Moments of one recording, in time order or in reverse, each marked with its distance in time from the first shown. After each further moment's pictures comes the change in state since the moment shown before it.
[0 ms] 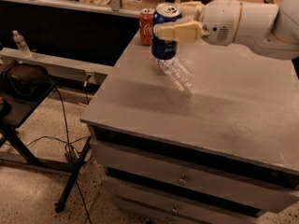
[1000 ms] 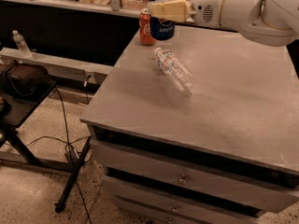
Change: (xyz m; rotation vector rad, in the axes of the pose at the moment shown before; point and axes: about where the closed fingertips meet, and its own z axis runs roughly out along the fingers) arm -0.015 -0.060 0.023 0.242 0.061 0.038
